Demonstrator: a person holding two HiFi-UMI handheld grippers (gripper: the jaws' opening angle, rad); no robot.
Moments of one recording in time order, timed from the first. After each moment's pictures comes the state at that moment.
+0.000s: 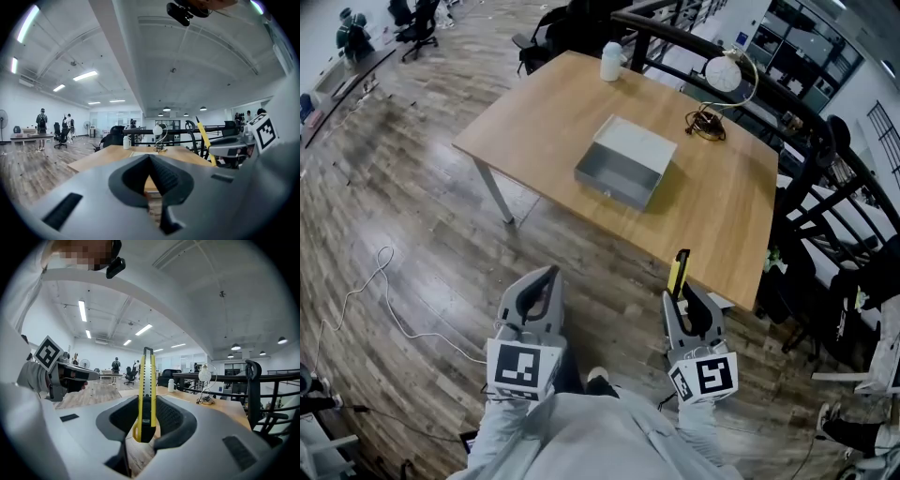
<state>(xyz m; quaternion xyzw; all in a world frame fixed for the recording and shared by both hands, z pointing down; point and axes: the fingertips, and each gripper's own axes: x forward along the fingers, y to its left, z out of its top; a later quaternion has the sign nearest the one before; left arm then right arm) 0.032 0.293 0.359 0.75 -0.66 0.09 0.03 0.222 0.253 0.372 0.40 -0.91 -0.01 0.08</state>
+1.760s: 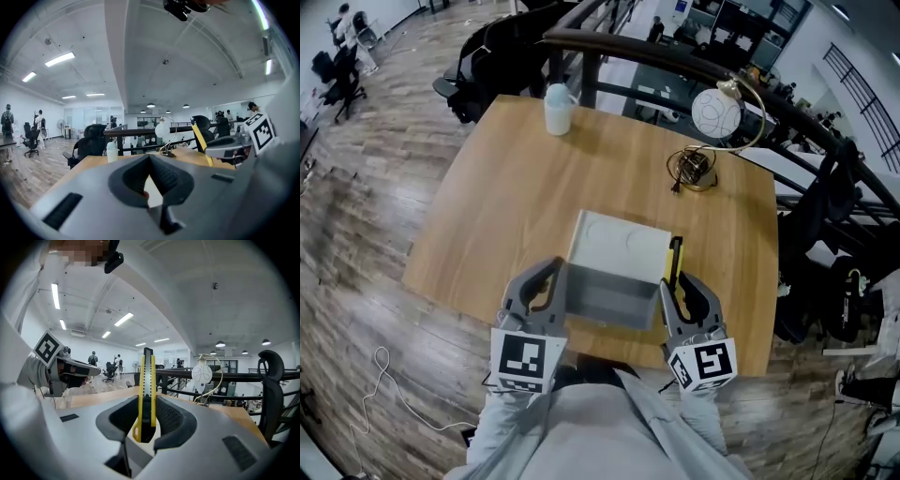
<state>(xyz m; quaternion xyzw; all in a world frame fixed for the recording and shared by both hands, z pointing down) -0.062 -0.113 0.352 0.83 -0.54 0.12 0.02 0.121 -0.107 0.377 0.50 -0.86 0.02 0.10</state>
